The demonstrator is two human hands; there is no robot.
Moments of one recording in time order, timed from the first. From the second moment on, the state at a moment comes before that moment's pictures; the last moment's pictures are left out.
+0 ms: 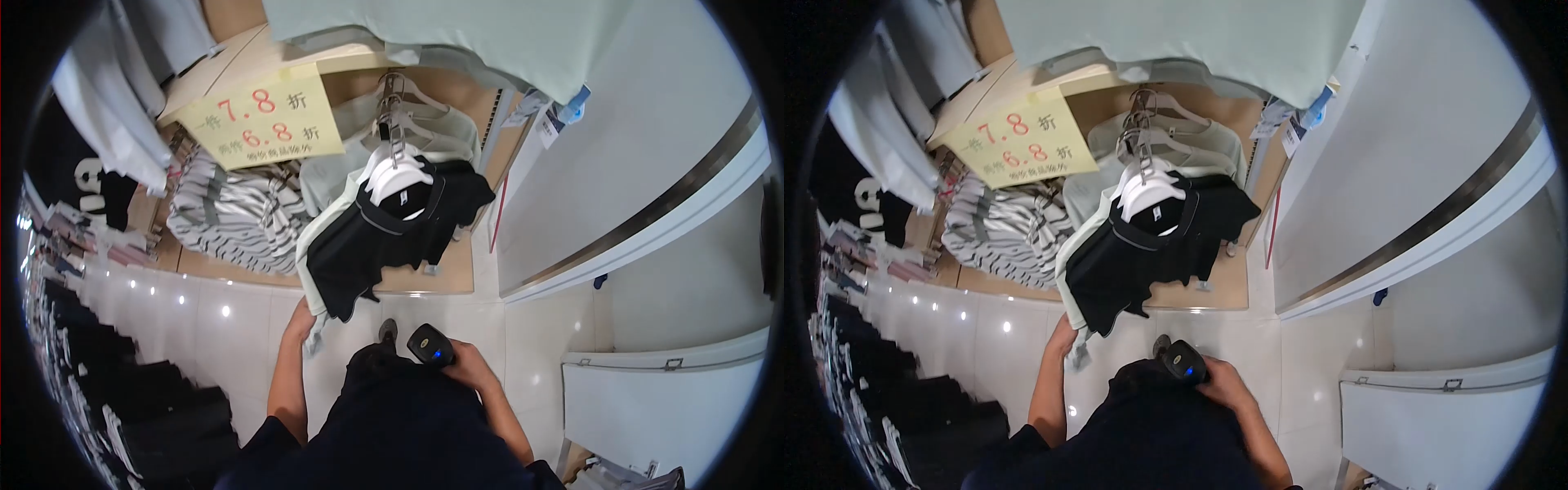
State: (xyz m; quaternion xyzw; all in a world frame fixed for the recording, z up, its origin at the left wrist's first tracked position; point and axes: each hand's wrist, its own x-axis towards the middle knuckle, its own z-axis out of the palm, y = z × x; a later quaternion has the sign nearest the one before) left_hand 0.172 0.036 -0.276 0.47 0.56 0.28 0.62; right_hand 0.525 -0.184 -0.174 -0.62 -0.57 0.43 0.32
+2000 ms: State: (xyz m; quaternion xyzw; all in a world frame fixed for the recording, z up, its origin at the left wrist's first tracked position) left_hand 0.305 -0.168 0.086 0.70 0.52 0.45 0.21; right_hand 0.721 -0.307 -0.389 -0.67 -0.08 0.37 0.64
